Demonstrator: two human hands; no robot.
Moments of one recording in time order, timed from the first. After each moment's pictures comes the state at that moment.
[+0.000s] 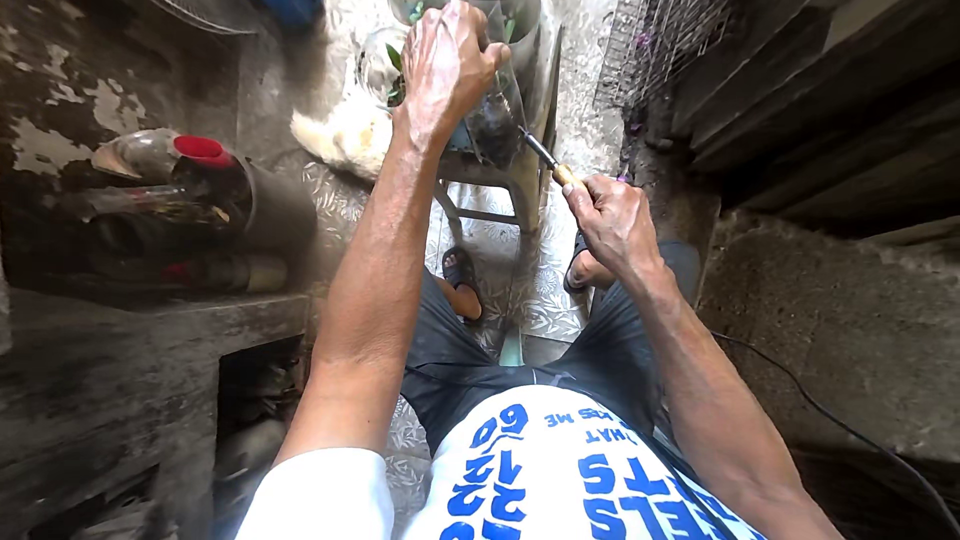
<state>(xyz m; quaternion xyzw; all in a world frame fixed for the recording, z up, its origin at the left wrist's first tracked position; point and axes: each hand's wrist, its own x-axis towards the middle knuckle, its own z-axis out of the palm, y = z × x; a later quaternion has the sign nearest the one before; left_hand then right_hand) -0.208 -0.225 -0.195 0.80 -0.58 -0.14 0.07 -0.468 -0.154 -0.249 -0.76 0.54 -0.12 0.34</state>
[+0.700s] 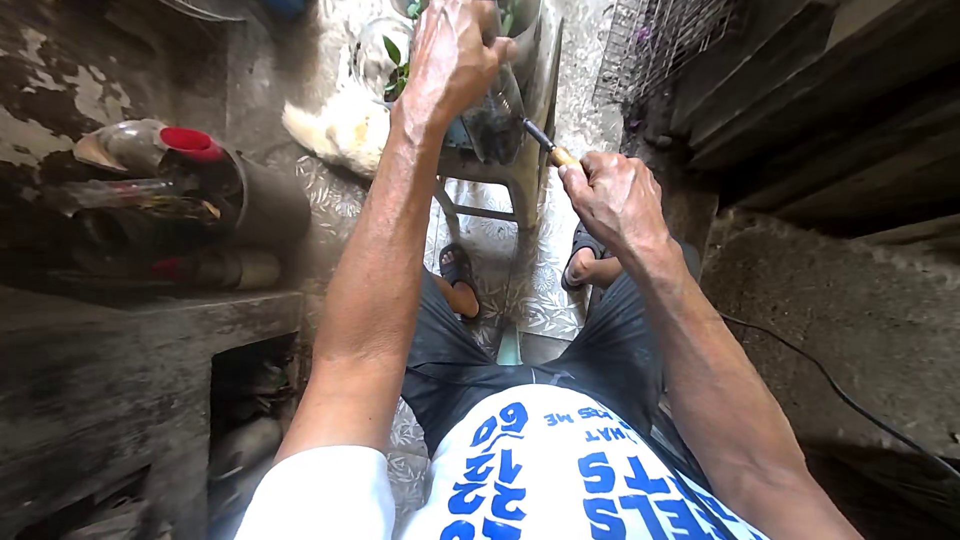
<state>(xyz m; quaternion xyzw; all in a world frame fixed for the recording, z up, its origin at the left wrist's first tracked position) -0.209 -0.224 -0.192 0.76 -0.61 -0.19 0.10 -0.448 -0.174 -0.217 -0.78 0.55 -0.01 0.29</state>
